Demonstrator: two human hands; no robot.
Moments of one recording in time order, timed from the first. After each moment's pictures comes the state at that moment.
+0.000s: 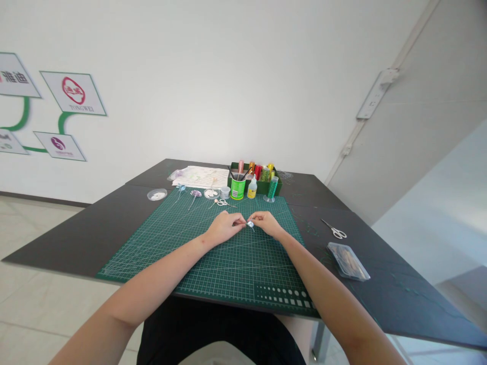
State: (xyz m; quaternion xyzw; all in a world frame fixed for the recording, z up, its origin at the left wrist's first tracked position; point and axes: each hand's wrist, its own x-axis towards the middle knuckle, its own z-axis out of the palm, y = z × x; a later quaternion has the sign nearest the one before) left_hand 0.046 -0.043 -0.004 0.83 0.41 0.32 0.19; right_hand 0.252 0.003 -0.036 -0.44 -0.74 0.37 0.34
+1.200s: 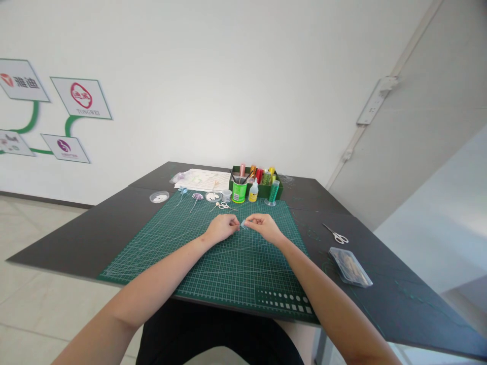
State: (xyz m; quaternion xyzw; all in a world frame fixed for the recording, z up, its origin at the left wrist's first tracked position) left_hand 0.033 -0.029 -0.013 0.78 0.50 0.29 0.25; right_hand 0.232 -0.024 -0.009 -0.41 -0.75 0.35 0.38
